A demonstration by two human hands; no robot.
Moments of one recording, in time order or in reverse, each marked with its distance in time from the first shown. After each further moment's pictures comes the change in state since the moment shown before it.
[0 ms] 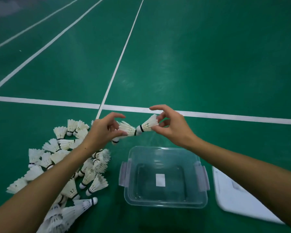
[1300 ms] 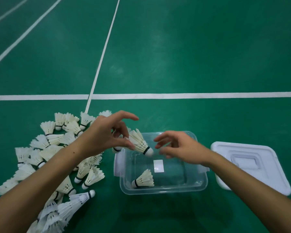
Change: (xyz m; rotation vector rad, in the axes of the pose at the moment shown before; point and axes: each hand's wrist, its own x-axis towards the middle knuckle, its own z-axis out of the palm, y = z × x) left_hand -0.023 0.053 0.013 -0.086 -0.311 0.313; right_hand -0.096 0.050 0.004 0.219 -0.324 0.379
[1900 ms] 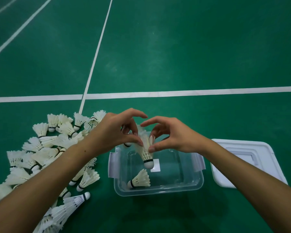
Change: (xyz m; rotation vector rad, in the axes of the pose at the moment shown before) left_hand 0.033 0.018 0.024 0.070 0.001 0.095; right_hand 0.008 -0.034 -0.020 -0.057 -0.031 -0.234
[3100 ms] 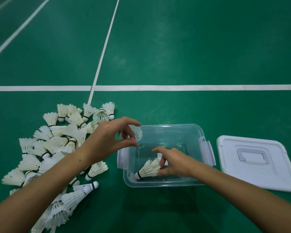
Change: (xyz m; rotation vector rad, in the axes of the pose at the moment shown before) left_hand -0.060 -0.014 0.001 0.016 0.049 -0.095; right_hand -0.009 0.097 0.081 -0.510 -0.242 0.309
